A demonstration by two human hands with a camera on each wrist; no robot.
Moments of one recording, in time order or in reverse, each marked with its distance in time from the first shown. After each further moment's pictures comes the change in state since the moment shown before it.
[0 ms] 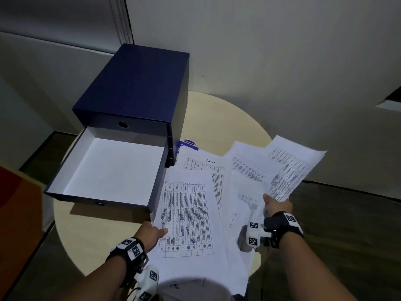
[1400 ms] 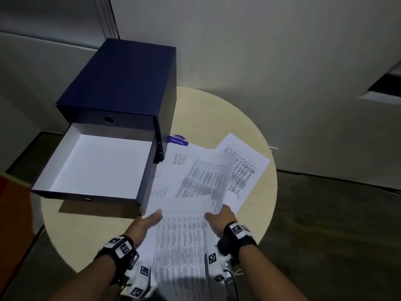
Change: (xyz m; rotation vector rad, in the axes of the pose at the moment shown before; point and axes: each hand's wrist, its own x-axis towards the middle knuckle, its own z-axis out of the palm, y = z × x) left_hand -0.044 0.021 -0.001 -0.464 -0.177 0.103; right_hand -0.076 0.071 0.055 -0.638 -0.554 -0.173
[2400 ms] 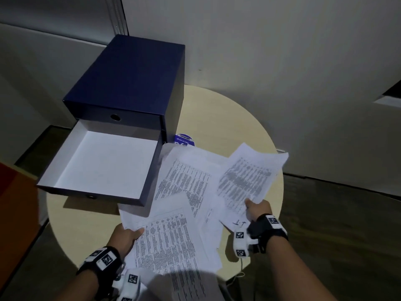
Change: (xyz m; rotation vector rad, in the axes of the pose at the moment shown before) left_hand 0.000 -0.032 -0.049 0.114 0.322 0.011; right_hand 0.058 0.025 -0.079 0.228 0.323 0.230
